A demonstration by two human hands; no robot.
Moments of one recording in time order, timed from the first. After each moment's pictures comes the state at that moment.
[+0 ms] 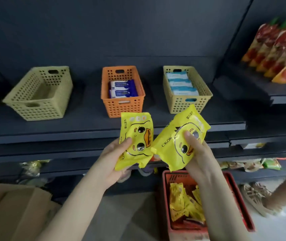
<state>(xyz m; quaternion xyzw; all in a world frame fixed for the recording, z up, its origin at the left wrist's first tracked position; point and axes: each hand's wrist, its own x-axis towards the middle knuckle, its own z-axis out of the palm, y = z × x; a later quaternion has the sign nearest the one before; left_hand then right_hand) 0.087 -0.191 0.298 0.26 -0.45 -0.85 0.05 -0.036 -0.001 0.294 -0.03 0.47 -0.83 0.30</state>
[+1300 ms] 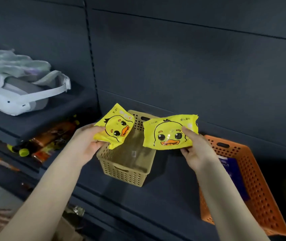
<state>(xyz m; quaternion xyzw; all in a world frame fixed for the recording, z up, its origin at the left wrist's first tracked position) 0.112 -0.642 0.348 0.41 -0.38 -0.74 0.38 -0.121 -0.483 0.361 -0.02 0.56 -0.73 0.39</state>
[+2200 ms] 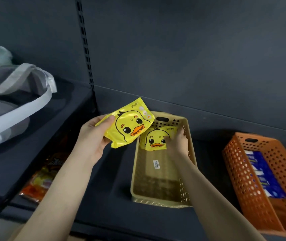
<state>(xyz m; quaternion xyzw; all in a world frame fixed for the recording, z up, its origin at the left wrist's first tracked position) 0.096 -0.798 0.309 0.39 -0.42 -0.76 0.31 -0.094 -0.665 0.257 -0.16 0.91 -0.33 0.16</state>
